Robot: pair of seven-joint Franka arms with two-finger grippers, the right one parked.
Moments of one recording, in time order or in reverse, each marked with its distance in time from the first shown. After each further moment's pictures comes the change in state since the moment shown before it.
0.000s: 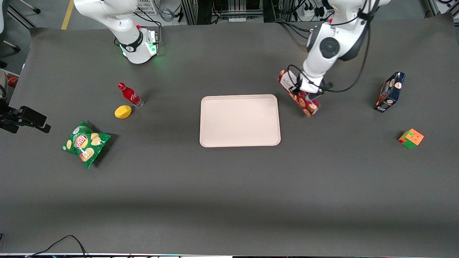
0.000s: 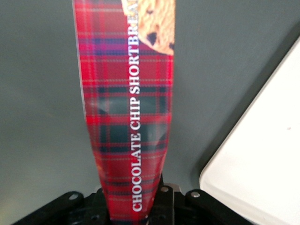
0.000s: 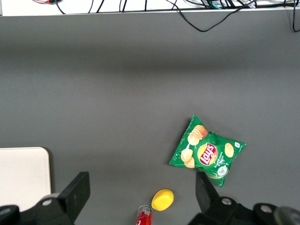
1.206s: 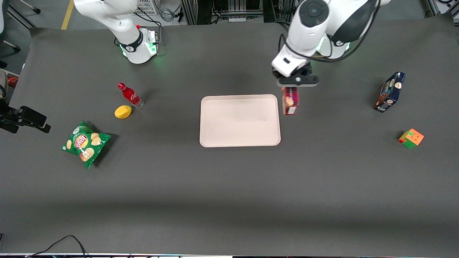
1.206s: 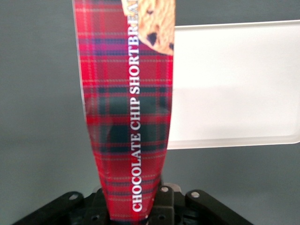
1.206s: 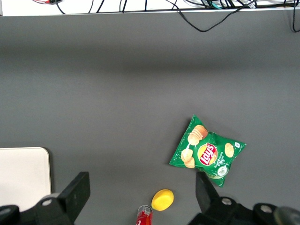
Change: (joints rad) arm -0.008 -0.006 -0.083 0.540 0.211 -0.526 0.231
